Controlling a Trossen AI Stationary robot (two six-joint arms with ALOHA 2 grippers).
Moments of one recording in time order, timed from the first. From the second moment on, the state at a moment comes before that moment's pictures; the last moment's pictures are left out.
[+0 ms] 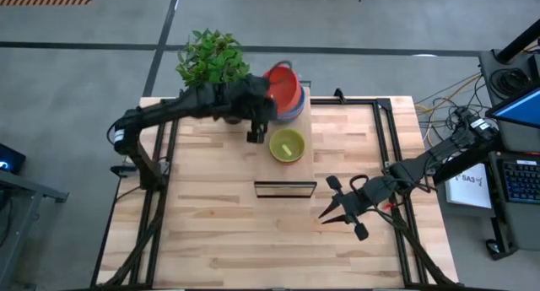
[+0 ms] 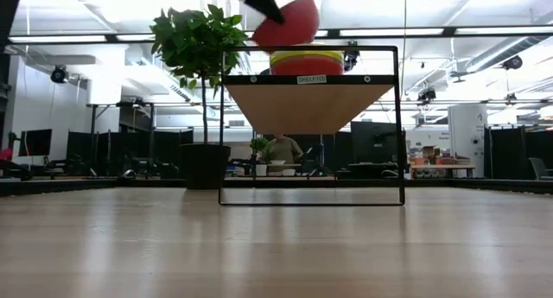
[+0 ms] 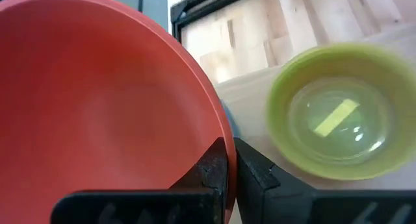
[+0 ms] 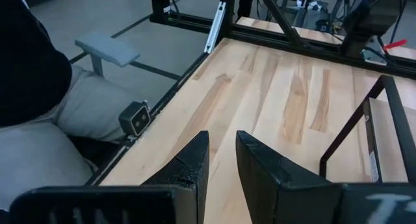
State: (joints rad) left arm 0.22 1.71 1.89 -0.90 -0.16 0.57; right arm 0.50 1.08 0.75 -0.02 0.03 0.02
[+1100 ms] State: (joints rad) left arm 0.30 1.66 1.90 -1.01 -0.01 0.43; right arm 0.50 1.10 0.67 0.15 0.06 -0.05
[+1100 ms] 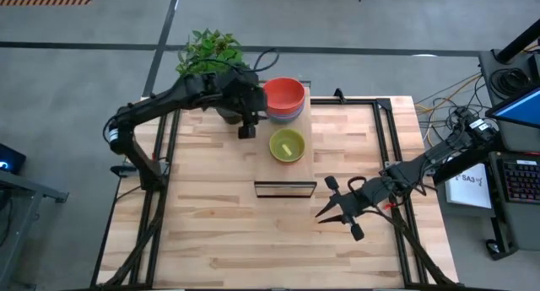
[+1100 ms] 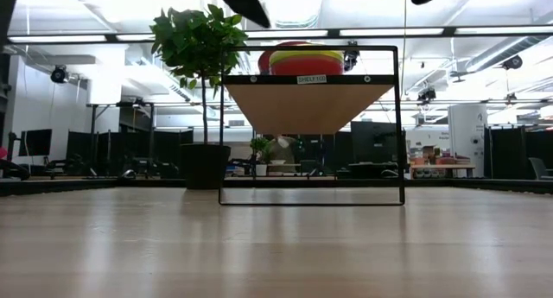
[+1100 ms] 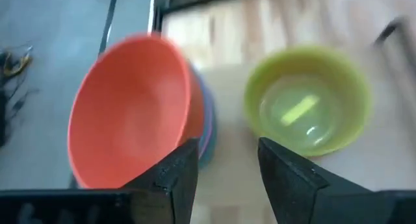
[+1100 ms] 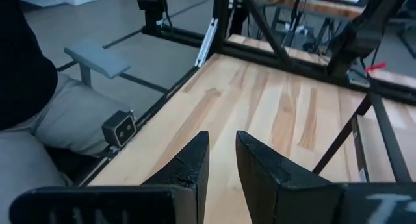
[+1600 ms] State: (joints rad) left arm 0.33 1.61 1.49 -0.29 -0.02 0.39; right arm 0.50 1.10 0.65 0.25 0.06 -0.09
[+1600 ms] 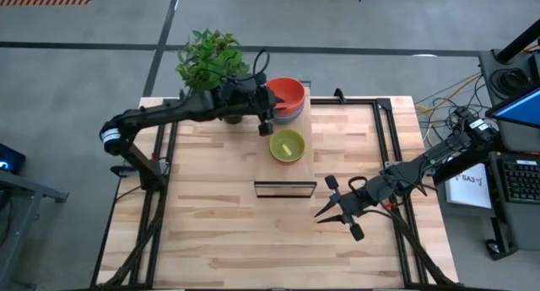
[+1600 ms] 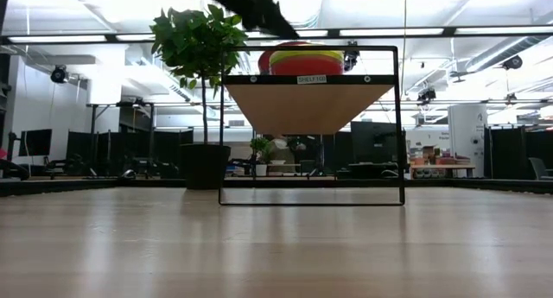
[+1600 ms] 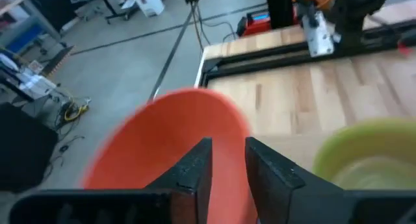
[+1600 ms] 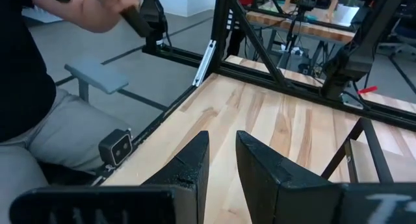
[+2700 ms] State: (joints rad) left arm -0.34 0.95 0.72 0.00 -0.06 0.06; right arm 0.22 1.10 0.44 0.54 -0.17 -0.09
